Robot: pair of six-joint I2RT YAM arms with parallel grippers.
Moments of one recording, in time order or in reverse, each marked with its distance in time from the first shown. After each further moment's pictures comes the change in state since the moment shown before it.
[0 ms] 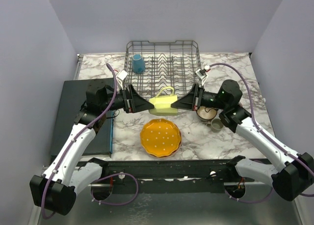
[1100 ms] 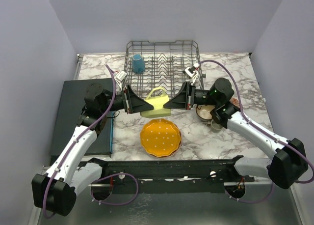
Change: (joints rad) left arm 0.009 -0.010 -0.104 0.307 0.124 -0.240; right arm 0.068 0.133 0.014 0.281 -0.085 0.144
